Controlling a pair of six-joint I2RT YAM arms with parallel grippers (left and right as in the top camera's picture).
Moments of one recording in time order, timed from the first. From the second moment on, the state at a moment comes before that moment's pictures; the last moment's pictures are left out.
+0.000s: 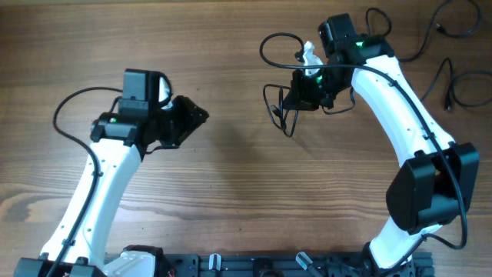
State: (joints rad) left arm -0.12 1.36 1.05 -0.75 0.42 -0.80; right arm 0.26 1.88 1.63 -1.14 -0.58 0.28
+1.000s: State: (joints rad) left arm -0.05 1.36 1.05 -0.68 0.73 -0.69; right arm 0.27 1.88 1.63 -0.91 -1.30 0.34
